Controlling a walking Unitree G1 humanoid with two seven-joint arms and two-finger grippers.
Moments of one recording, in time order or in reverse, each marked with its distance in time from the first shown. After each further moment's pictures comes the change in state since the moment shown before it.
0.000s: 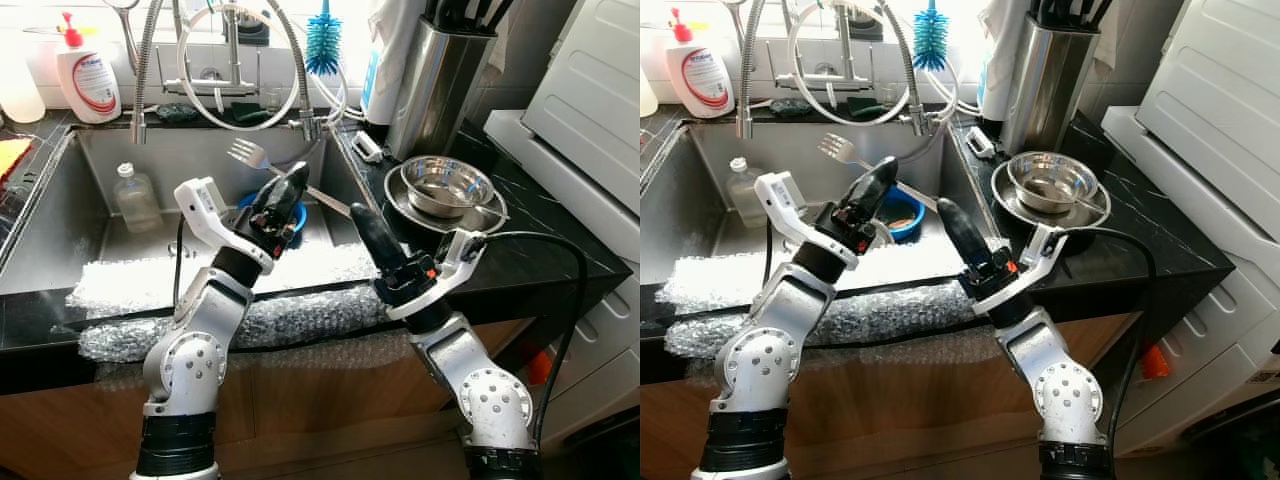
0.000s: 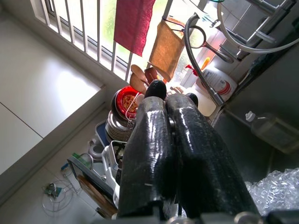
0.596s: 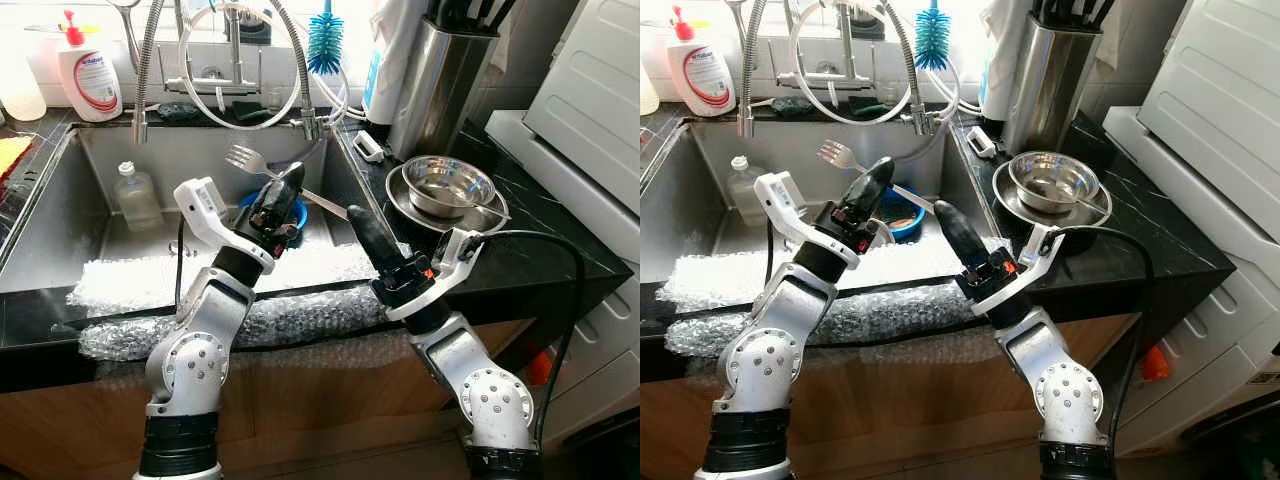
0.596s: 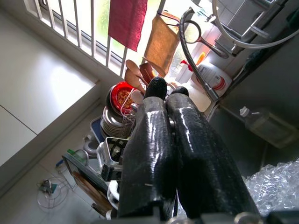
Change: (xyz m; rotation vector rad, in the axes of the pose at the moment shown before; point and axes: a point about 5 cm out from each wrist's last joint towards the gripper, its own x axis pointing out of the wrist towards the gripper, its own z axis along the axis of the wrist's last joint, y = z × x) left arm 0.000 -0.001 -0.001 -0.016 -0.006 0.006; right arm -0.001 -0.002 -0.002 -0.010 0.020 -0.027
